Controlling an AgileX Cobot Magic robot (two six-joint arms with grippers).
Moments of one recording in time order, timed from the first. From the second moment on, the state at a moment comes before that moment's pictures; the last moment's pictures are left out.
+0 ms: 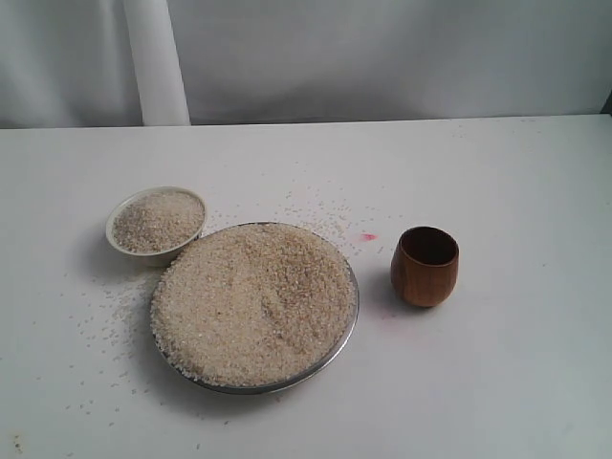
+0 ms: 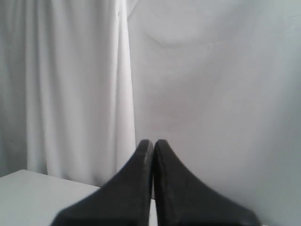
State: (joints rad) left arm 0.01 0.00 0.00 0.02 0.27 -0.25; right arm 0.23 0.53 -0.30 -0.59 -0.45 0.65
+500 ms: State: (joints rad) left arm 0.01 0.00 0.00 0.02 0.27 -0.25; right arm 0.23 0.46 -0.30 -0.62 -0.44 0.66
